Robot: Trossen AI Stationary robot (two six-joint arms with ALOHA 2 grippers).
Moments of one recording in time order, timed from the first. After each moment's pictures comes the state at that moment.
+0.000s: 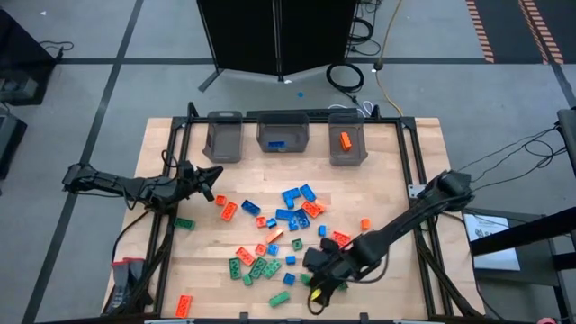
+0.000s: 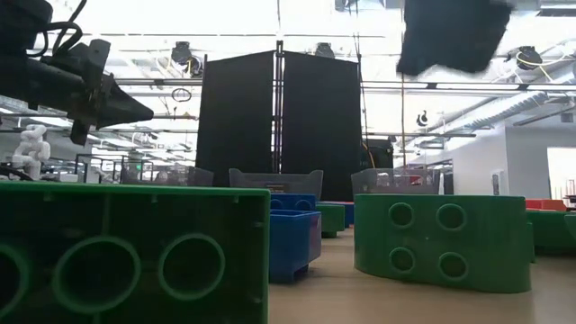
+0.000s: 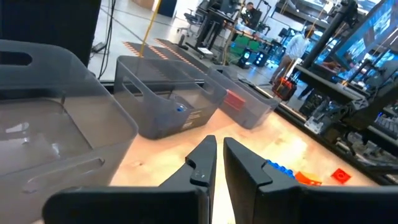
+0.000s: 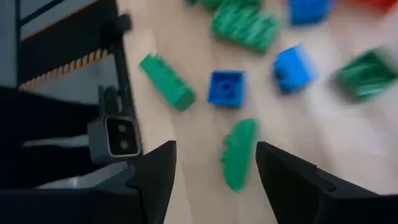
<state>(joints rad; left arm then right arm) -0.20 0.22 0.02 0.01 -0.79 -0.57 0.59 1.89 1.40 -0.47 0.13 0.93</state>
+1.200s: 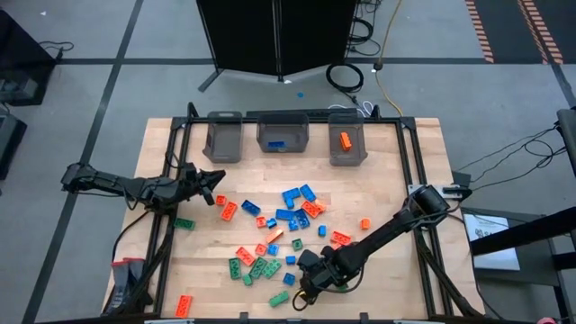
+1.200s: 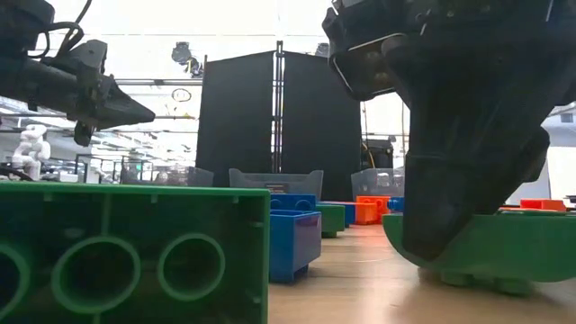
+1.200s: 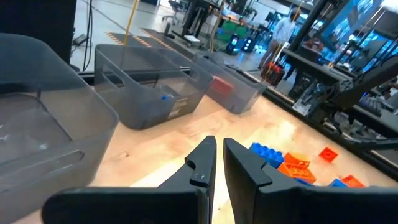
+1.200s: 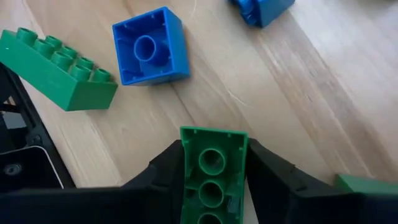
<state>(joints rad) -0.20 0.24 0.02 0.02 -0.71 -0.54 0.57 2.11 1.40 -0.50 0.07 1.21</state>
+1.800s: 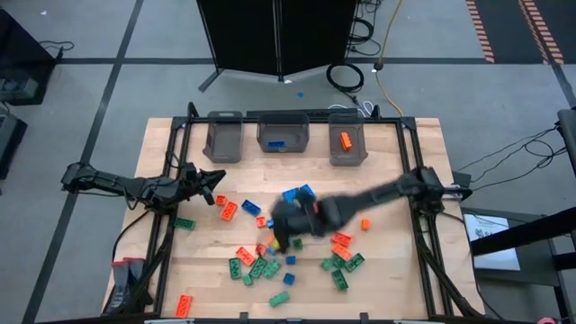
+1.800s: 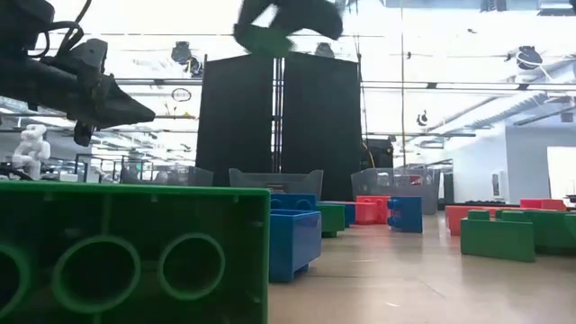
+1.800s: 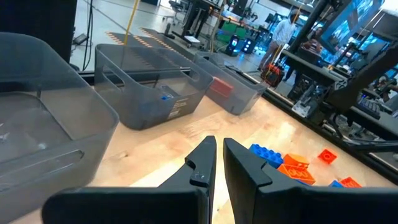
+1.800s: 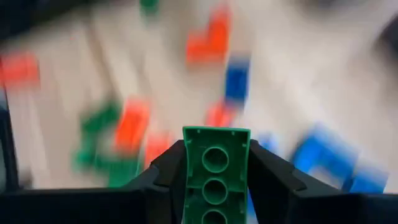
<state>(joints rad) -0.20 0.24 0.02 0.02 -0.71 -0.54 0.25 2.01 1.90 -0.83 0.35 0.67</state>
